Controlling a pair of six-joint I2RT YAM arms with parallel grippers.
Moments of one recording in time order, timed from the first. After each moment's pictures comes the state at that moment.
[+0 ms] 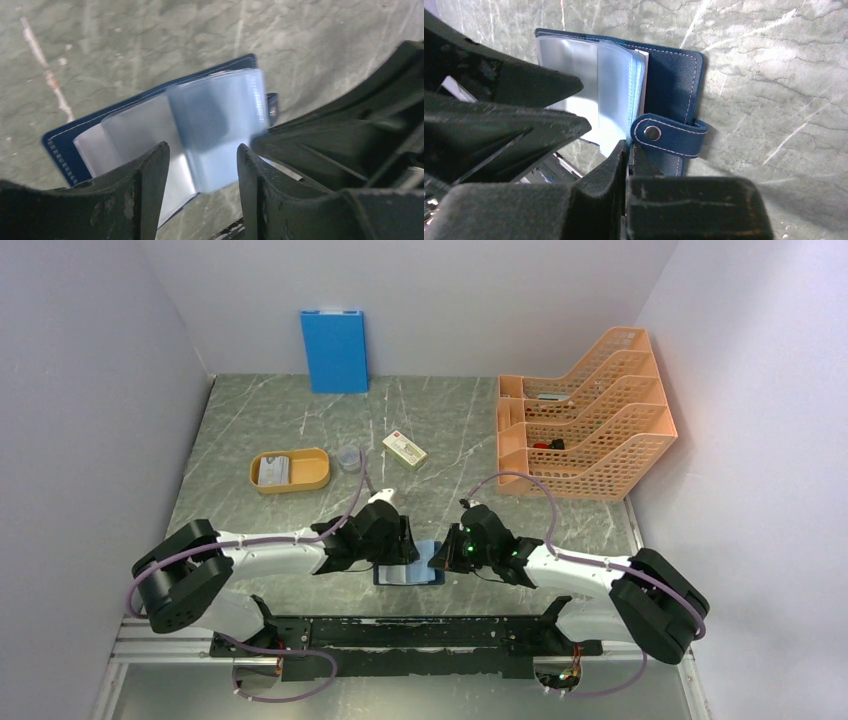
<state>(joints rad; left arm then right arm) -0.98 1.43 0.60 0.03 -0.06 -0.91 0.82 1.22 0.38 0.09 -0.17 0.92</state>
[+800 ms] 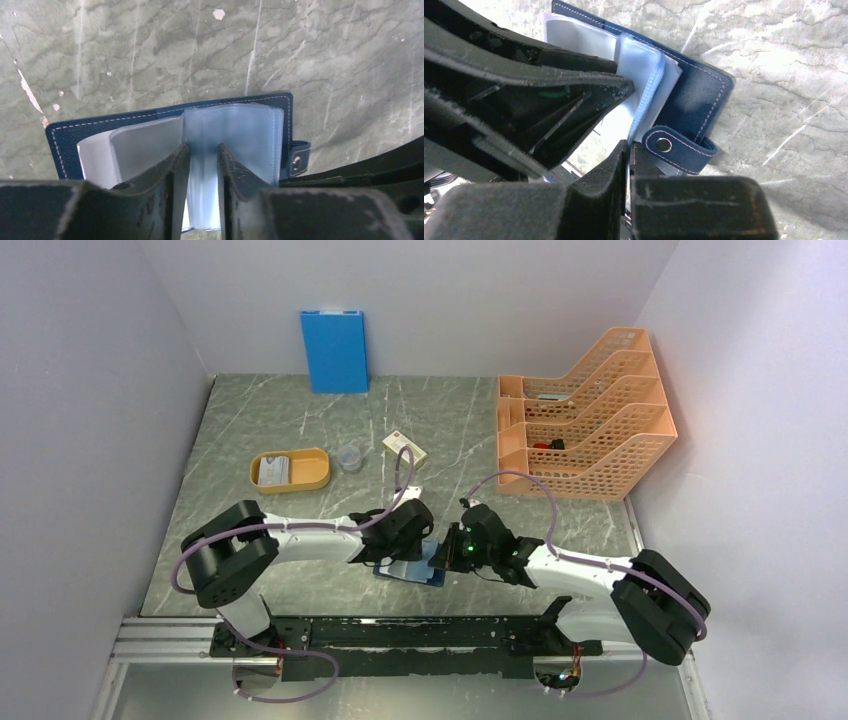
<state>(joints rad) -1.07 1.66 0.86 -0.15 -0.24 -0.83 0.81 1.22 0.38 0.09 -0.17 0.90</state>
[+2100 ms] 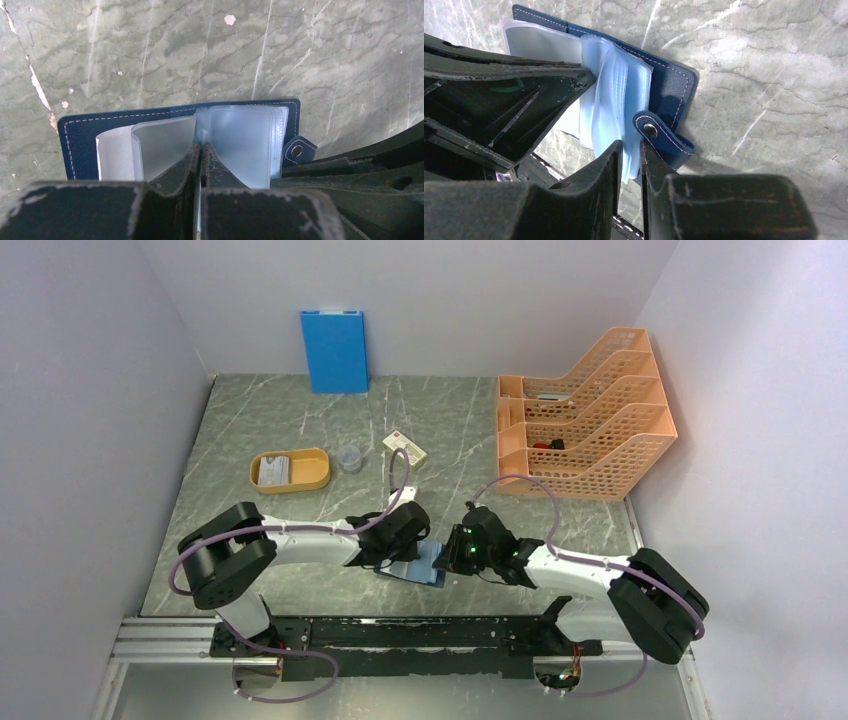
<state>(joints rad) -1.07 1.65 0.81 -0.10 -0.28 -0.86 0.80 1.22 0.36 0.06 -0.13 0.95</state>
